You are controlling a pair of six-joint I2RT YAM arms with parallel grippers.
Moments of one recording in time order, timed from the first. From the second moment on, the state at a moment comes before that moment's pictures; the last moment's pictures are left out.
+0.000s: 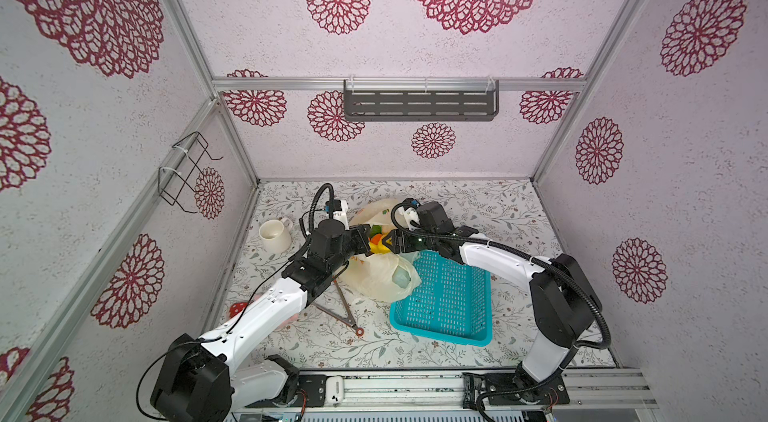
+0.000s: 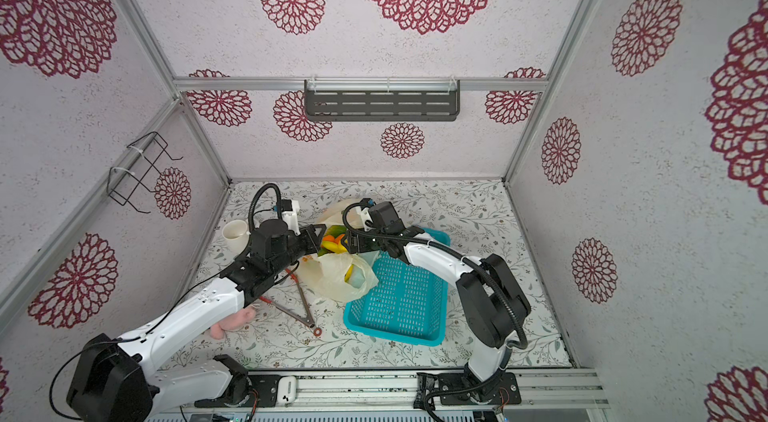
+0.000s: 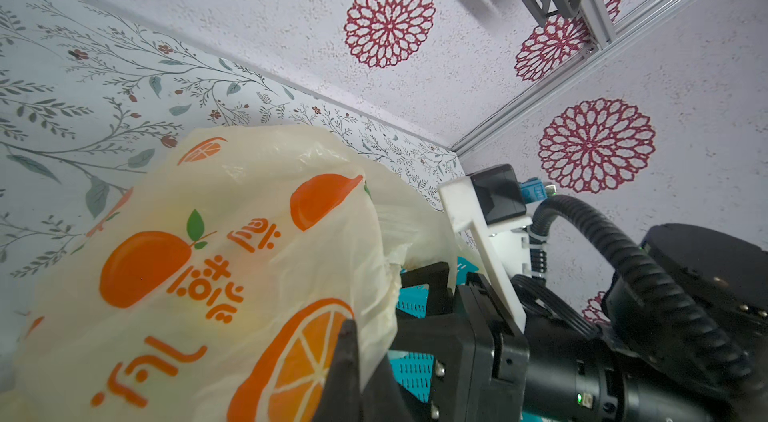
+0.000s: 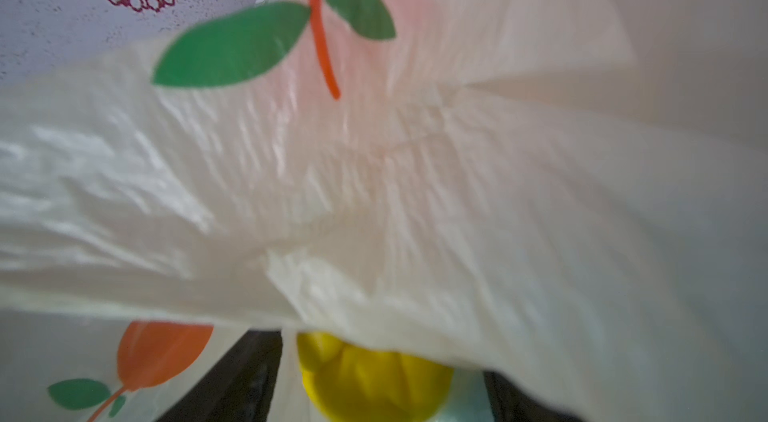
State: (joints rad) left arm -0.53 1.22 0.81 0.06 -0.02 -0.70; right arm 0.68 1.73 1.24 -0.18 -0.27 0.44
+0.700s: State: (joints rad) left arm -0.53 1.32 0.86 0.09 0.04 -0.67; right arm 0.62 1.39 1.16 -0.24 -0.08 0.43
